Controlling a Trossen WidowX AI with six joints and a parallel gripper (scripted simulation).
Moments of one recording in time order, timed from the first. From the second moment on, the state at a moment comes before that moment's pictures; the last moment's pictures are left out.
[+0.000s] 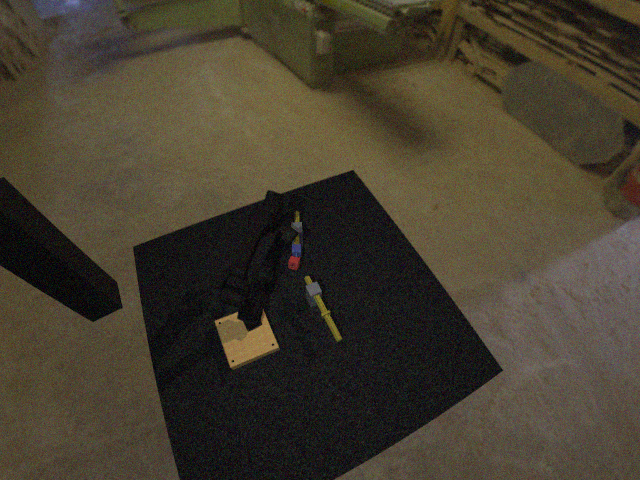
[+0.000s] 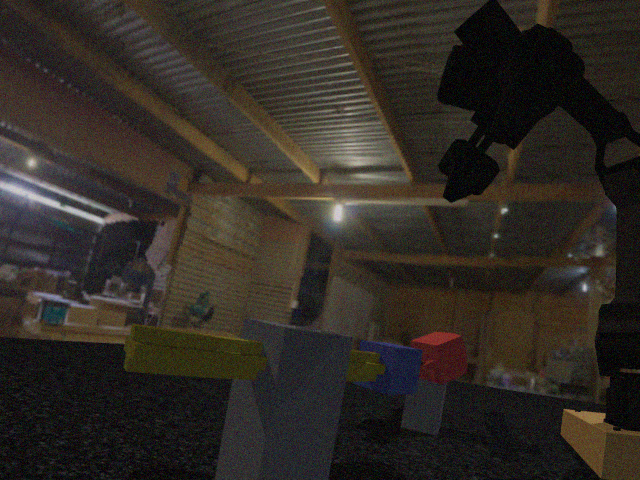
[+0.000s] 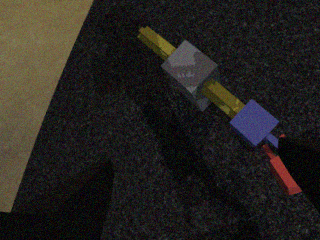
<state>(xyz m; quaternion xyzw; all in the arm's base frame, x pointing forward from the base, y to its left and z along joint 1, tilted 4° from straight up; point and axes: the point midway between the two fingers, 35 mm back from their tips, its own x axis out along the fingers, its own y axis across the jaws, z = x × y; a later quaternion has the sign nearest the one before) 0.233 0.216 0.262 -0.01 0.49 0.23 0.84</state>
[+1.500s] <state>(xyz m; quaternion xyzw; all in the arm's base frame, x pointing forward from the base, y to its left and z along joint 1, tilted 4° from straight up) 0.198 0.077 0.194 0.19 0.66 -0.23 0.69</state>
